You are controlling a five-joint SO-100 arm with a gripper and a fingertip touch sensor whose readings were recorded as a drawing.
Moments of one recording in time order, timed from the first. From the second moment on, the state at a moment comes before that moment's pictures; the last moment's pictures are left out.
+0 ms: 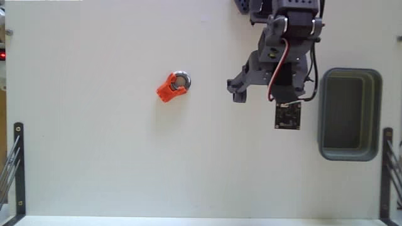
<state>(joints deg) 0.4 139.7 114.3 82.4 -0.3</state>
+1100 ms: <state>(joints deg) 18.5 139.7 114.3 82.4 -0.2</state>
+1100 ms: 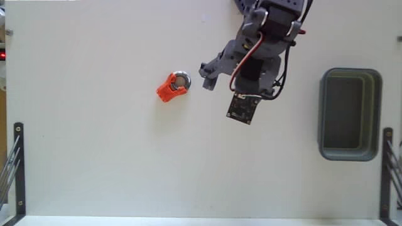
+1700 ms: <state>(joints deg) 28.7 139.7 114.3 82.4 -0.2</state>
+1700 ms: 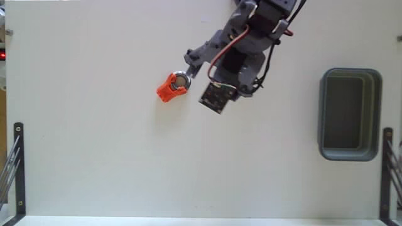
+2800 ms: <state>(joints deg) 38.2 139.7 114.3 82.4 -0.2</state>
